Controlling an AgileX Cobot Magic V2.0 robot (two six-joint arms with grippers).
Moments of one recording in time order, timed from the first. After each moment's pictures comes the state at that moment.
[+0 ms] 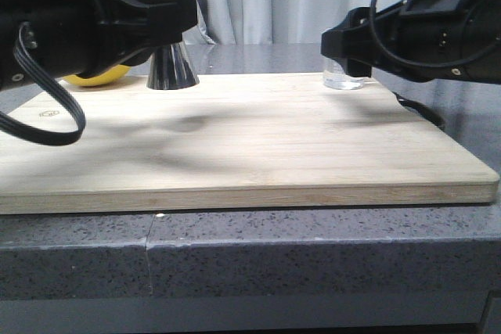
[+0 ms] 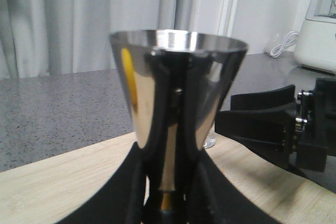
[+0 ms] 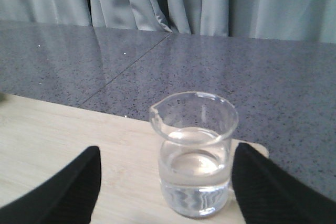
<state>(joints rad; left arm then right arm) -0.69 1.55 -0.49 0.07 -1.05 -0.18 0.35 1.62 -0.59 0.03 -0.90 -0.02</state>
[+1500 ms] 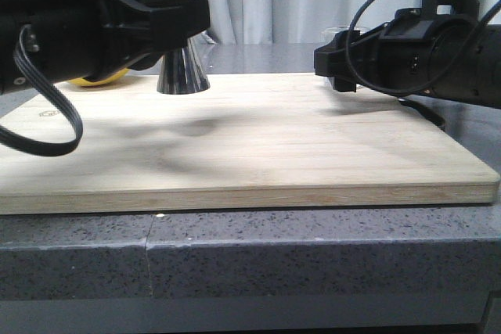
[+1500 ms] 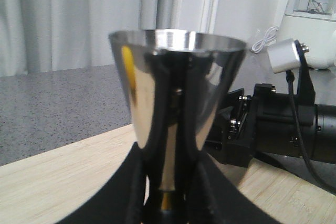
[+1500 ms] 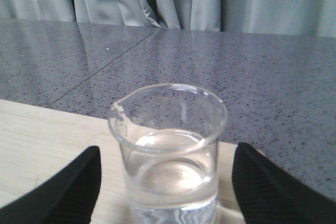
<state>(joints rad) -0.69 1.55 -0.49 0.13 -1.05 -0.21 0.32 1.77 -0.67 0.02 -0.97 -0.02</state>
